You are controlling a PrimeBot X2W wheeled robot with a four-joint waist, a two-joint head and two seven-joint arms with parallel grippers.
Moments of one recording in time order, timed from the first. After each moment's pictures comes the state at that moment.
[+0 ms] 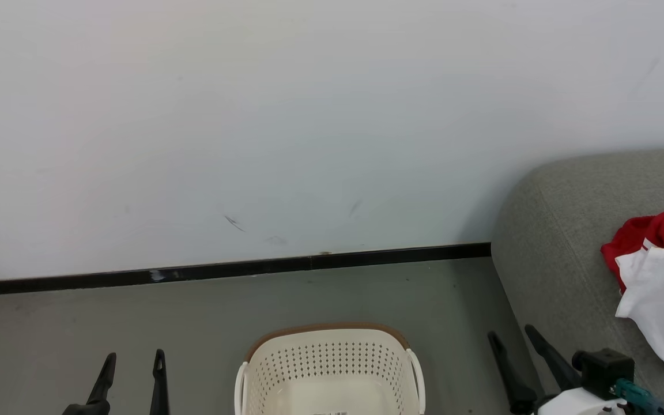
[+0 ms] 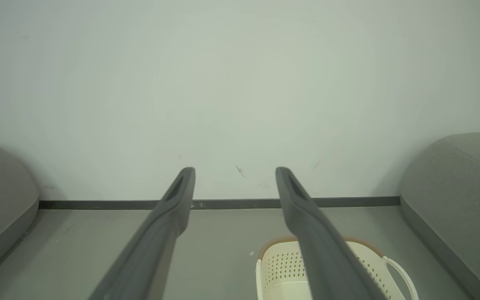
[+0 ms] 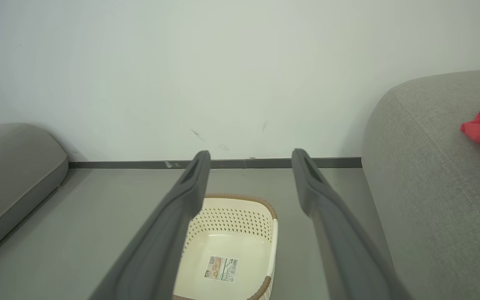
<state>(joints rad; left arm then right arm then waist) 0.12 0.23 -0.27 0.03 -0.44 0.32 -0.22 0.01 -0.08 0.14 0.26 0.23 0.13 -0.25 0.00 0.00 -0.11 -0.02</state>
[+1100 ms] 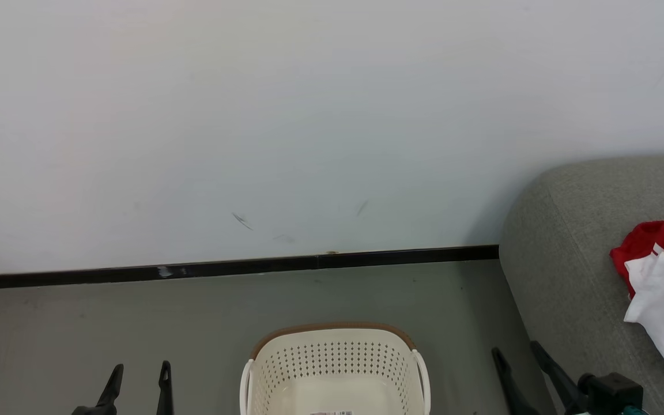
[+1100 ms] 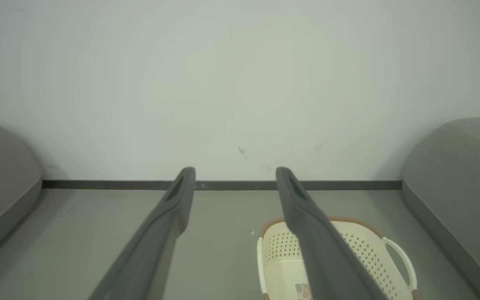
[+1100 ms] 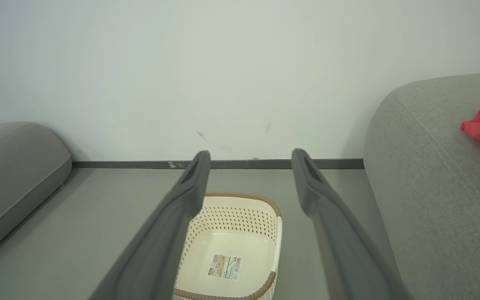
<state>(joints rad) 0.12 0.23 -0.29 0.06 -0.45 0.31 -0.18 0.14 -0.04 0.08 0.14 0.16 0.13 -0.25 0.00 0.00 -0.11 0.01</state>
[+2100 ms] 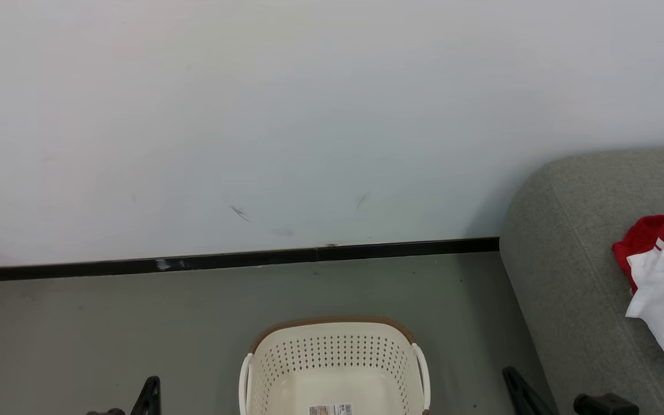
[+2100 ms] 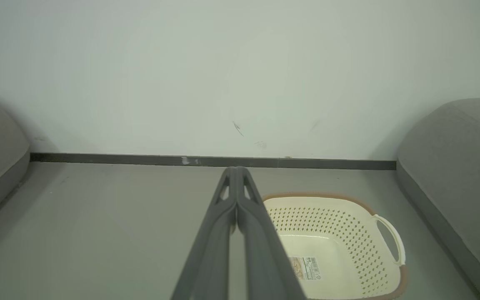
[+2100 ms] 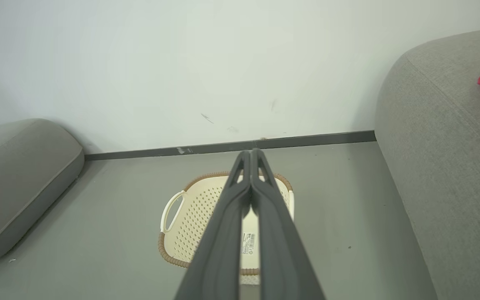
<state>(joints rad) 0.12 0.21 -0.31 0.10 -0.47 0.30 -0.16 0.19 -0.03 0.11 0.14 0.21 0.13 -0.25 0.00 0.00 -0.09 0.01</state>
